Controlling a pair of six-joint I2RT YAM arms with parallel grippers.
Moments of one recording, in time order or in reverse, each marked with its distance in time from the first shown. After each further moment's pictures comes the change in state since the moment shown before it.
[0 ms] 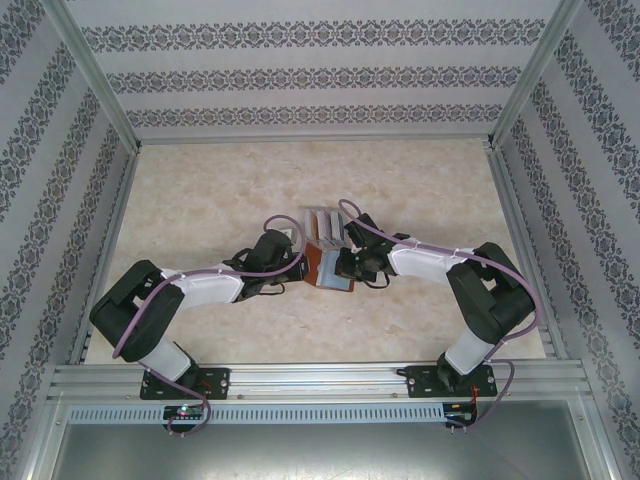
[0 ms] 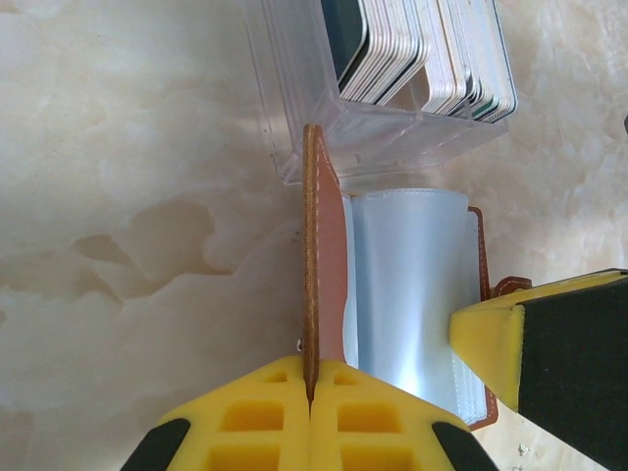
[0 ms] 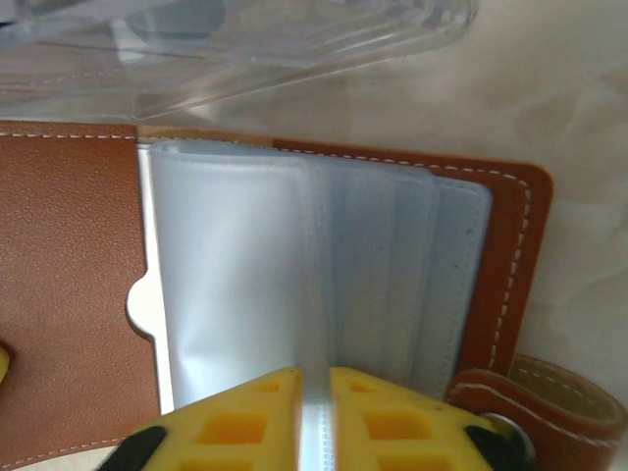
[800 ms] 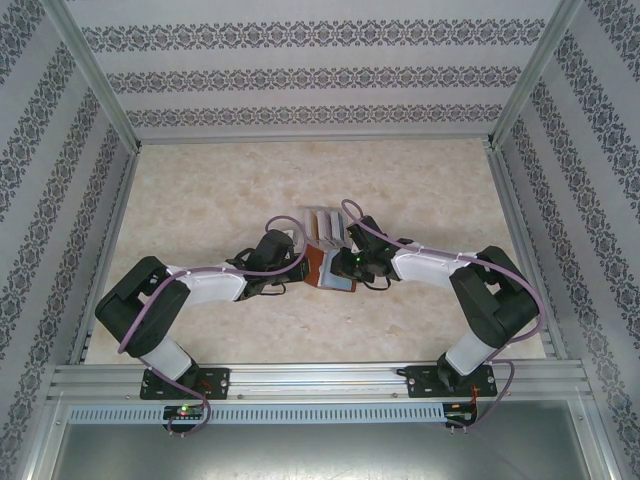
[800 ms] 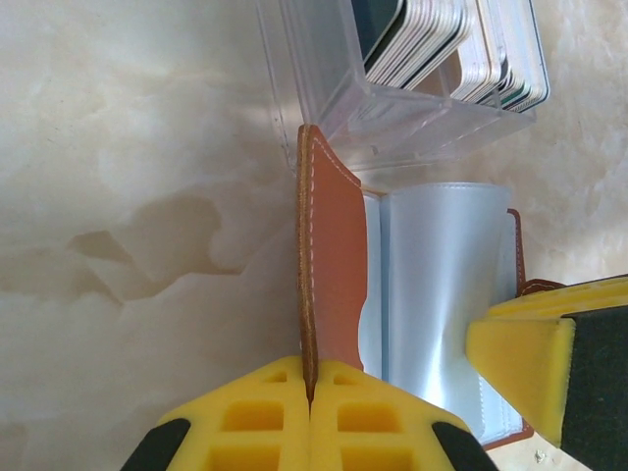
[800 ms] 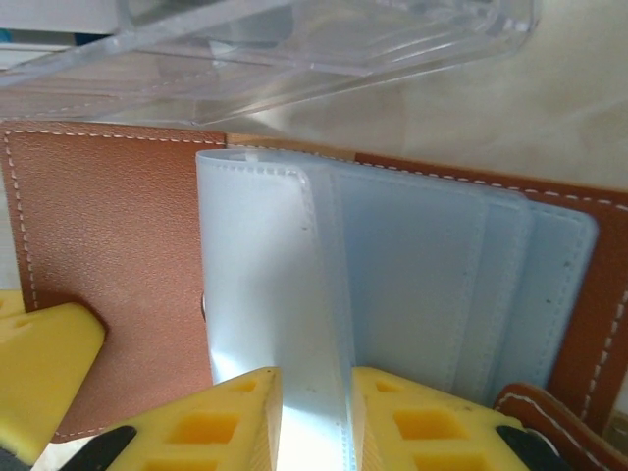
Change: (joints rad) left arm 0.000 0.035 0.009 0.004 0.003 -0.001; right arm 0.000 -0.033 -0.059 0.117 -0.040 0.026
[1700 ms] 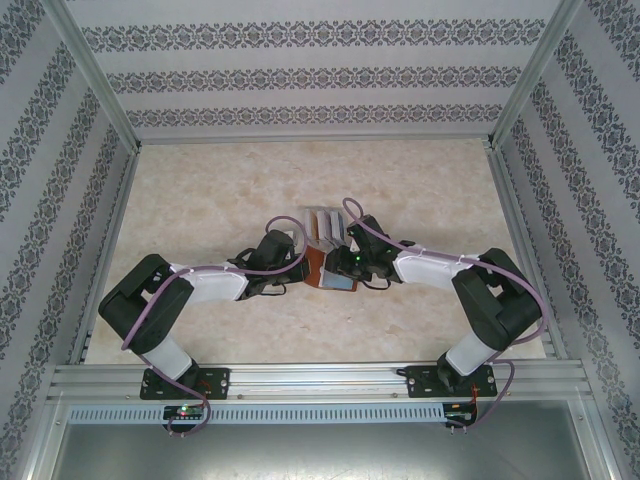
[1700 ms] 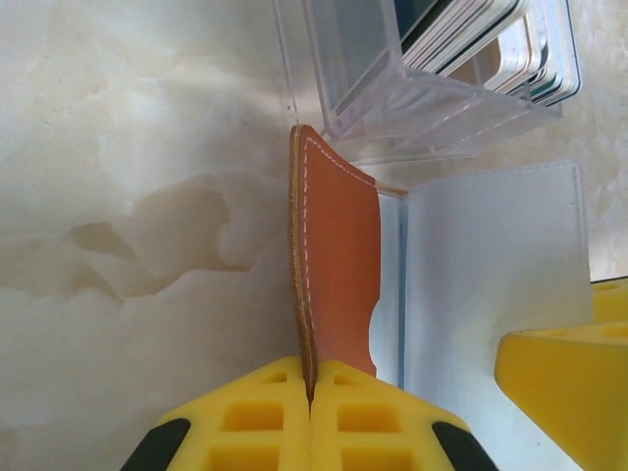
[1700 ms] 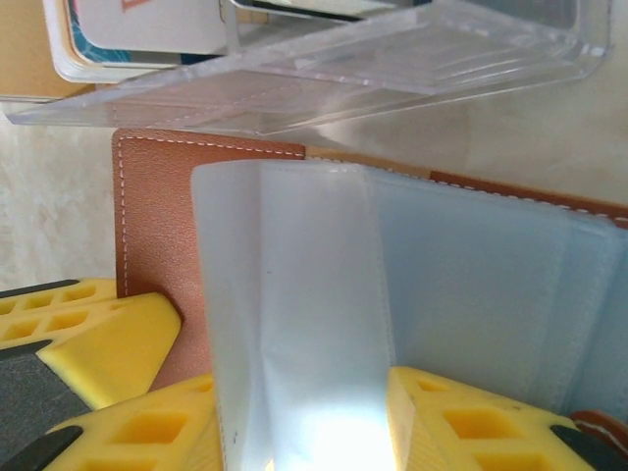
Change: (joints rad) left arm 0.008 0.021 0.004 0.005 0.014 -0.021; right arm 0.000 -0.022 -0.023 0.074 -0.033 0.008
